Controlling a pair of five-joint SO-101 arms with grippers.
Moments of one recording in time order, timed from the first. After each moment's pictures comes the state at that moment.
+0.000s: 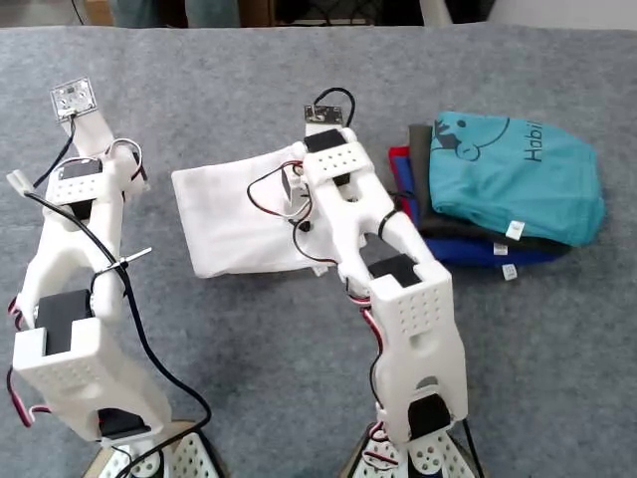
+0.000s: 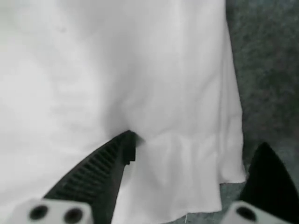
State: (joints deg) left arm -17.7 11.9 15.8 34.5 8.8; right arm -20.0 39.3 -15.9 74.9 -22.7
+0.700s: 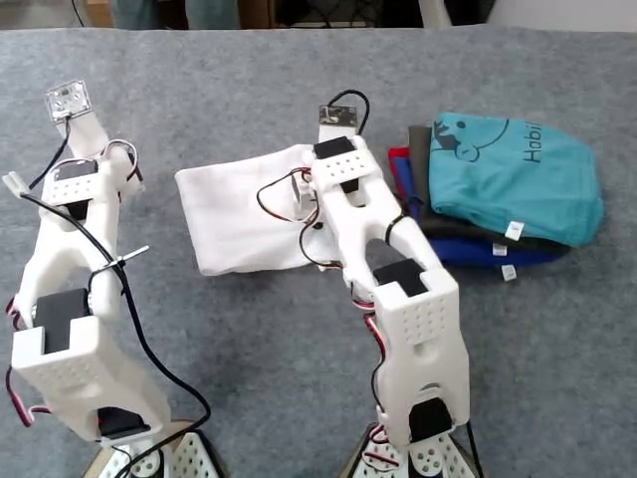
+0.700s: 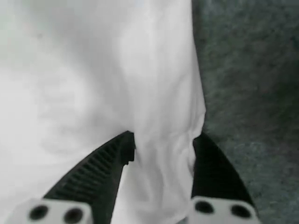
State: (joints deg) left arm -18.8 11.9 15.8 34.5 8.8; right arm -19.9 38.3 -11.0 69.8 -25.3
